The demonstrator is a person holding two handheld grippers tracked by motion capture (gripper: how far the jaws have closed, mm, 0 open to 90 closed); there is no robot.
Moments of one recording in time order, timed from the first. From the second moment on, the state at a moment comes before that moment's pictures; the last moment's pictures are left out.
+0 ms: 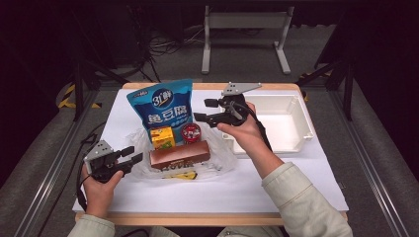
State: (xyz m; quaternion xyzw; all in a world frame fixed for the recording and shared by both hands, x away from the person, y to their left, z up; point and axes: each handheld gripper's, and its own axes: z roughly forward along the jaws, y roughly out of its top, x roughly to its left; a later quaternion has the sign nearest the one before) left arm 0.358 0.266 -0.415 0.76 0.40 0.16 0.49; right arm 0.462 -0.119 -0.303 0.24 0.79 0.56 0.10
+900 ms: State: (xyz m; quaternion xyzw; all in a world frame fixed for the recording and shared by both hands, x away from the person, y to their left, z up) left arm 0.359 0.272 -0.417 0.75 0.41 0.17 0.49; right arm 0.509 -0.088 -0.290 0.22 0.77 0.59 0.10
